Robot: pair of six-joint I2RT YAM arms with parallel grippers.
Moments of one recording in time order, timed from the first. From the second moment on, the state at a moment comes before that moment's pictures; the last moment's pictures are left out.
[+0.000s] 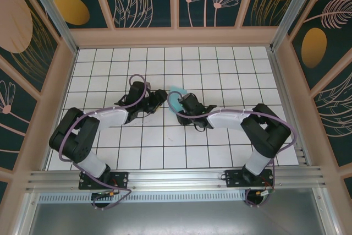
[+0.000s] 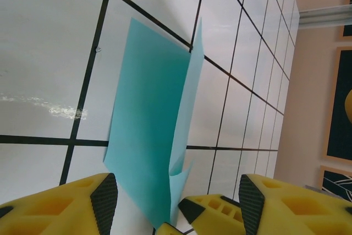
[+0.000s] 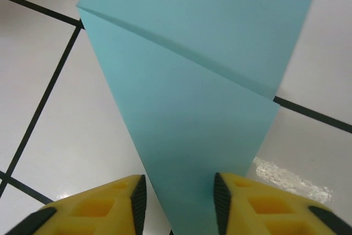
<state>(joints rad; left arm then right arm) -0.50 1.62 0.74 0.24 0.33 -1.15 0.84 1.68 0.85 -0.11 0.11 0.36</state>
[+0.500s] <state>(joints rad) -0.50 1.63 0.73 0.24 0.33 -1.15 0.92 1.78 0.99 -0.22 0.33 0.30</state>
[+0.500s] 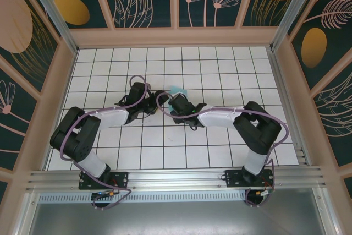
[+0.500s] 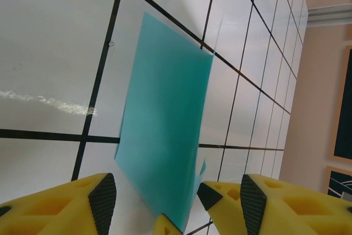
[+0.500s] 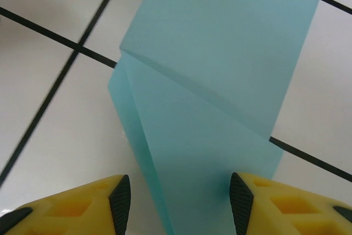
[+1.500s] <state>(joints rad) -0.51 1.68 0.72 0.29 0.41 -1.12 0.82 1.75 0.91 -0.14 0.12 0.34</state>
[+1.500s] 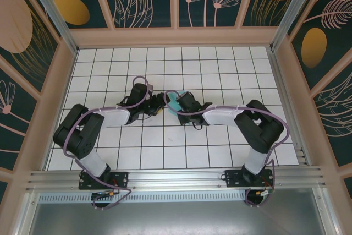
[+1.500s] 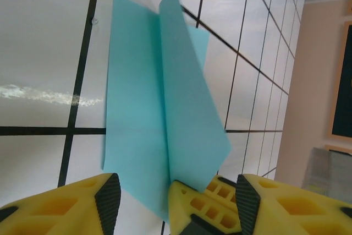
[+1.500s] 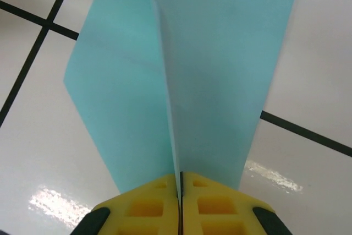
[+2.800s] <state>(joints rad) -0.57 1.92 0.88 0.33 0.46 -1.12 0.70 1.72 0.83 0.02 -0.22 0.45</state>
